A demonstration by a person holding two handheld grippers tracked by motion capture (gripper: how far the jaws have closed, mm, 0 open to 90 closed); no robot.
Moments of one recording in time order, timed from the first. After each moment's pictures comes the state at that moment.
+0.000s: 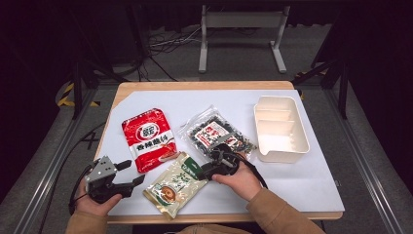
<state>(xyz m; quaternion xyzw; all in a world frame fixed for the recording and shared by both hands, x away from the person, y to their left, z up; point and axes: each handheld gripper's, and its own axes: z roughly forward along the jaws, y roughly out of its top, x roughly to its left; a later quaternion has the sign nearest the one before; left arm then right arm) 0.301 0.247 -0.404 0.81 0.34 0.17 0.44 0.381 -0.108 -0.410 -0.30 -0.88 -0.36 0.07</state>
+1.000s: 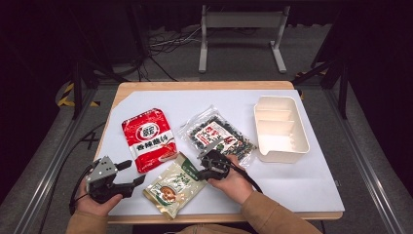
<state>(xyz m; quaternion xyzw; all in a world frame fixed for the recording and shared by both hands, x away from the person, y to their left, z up) 0.301 0.246 -0.405 0.81 0.34 0.17 0.44 0.379 -0.086 -0.431 -0.26 -0.92 -0.30 0.01</state>
